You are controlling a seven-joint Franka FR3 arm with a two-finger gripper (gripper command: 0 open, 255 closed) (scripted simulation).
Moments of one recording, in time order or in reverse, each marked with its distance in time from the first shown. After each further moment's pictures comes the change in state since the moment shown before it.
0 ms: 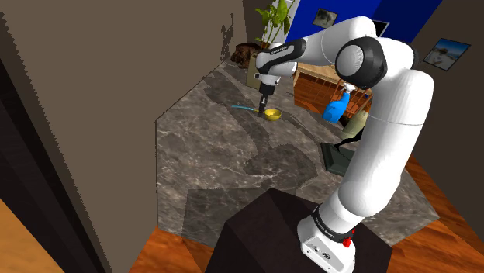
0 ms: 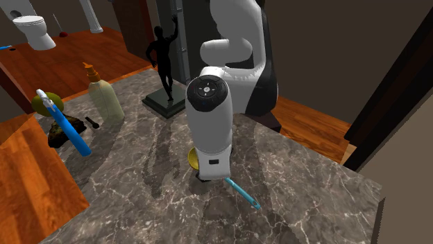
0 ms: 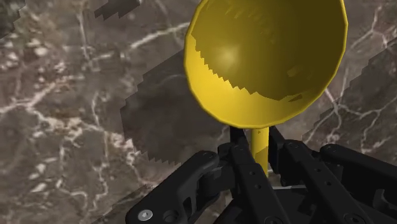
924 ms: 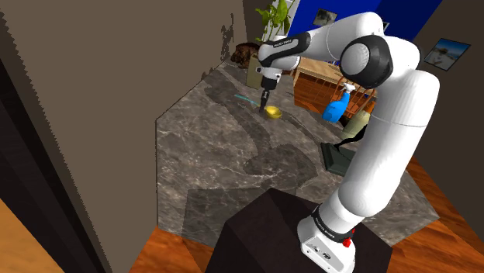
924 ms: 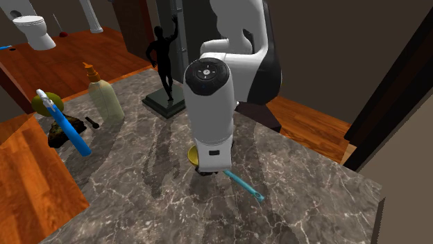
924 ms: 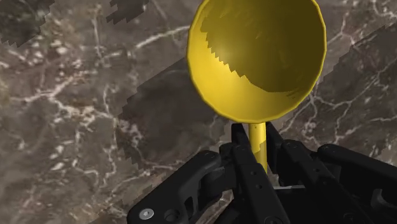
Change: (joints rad) arm 0.004 -0.034 -0.004 0.036 -0.014 -0.069 0.011
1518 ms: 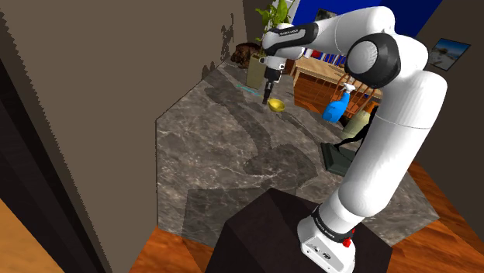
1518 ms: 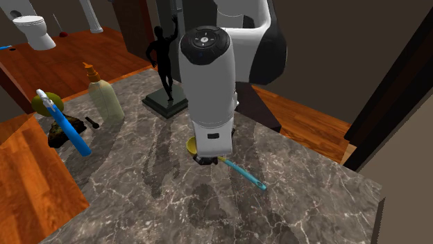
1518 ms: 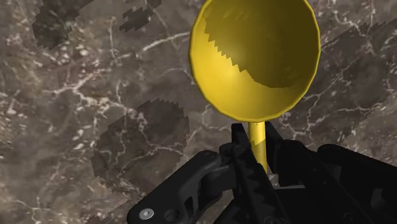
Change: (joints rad) arm 0.002 -0.044 -0.006 0.063 -0.017 -0.104 0.011
